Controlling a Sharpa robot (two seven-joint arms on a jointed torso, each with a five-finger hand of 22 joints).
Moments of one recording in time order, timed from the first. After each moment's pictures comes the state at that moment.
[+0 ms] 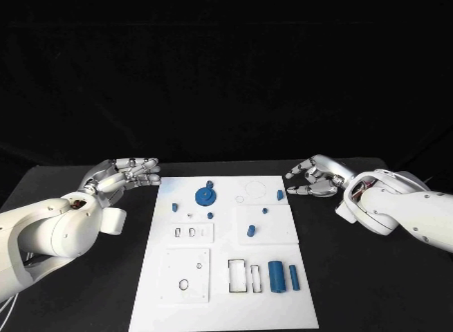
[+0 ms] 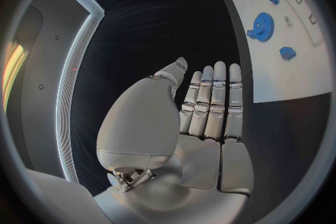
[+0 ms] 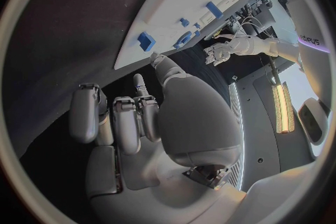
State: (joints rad) left arm 1.23 -1.01 -0.01 1.58 0.00 -0.31 0.34; left_hand 1.38 -0.11 0.30 0.12 0.06 0.99 0.20 0.12 0.08 1.11 0.15 0.12 0.09 0.96 0.10 0.51 0.29 0.17 0.72 0.24 0.65 0.32; right arm 1.29 -0.97 -0.11 1.40 -1.08 -0.38 0.15; right_hand 1.33 -0.12 0.17 0.03 0.31 0.96 0.16 0.06 0.24 1.47 0.07 1.47 1.31 1.47 0.00 1.53 1.31 0.06 1.37 0.11 1.32 1.31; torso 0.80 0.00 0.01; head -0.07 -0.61
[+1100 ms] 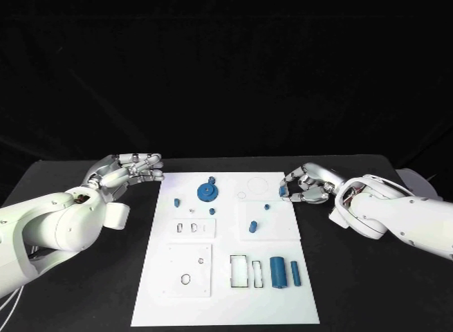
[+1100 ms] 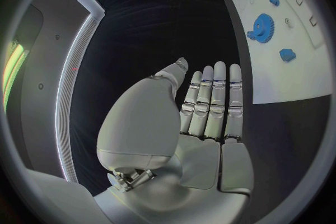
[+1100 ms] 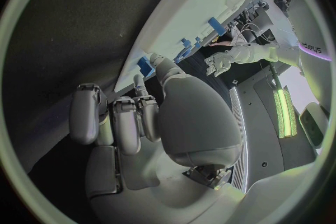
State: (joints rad) left arm 1.23 -1.01 -0.01 1.58 0.00 -0.31 0.34; left_hand 1.39 -0.11 0.30 0.12 0.06 0.99 0.20 0.12 0.08 1.11 0.15 0.12 0.09 0.96 0.10 0.51 0.29 0.17 0.72 0.25 0.64 0.32; right arm 1.24 -0.91 -0.12 1.36 -1.12 -0.35 0.14; right_hand 1.33 -0.12 0.17 0.03 0.31 0.96 0.16 0.06 0.24 1.46 0.07 1.48 1.31 1.47 0.00 1.54 1.31 0.06 1.38 0.11 1.33 1.31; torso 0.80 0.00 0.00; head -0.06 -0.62
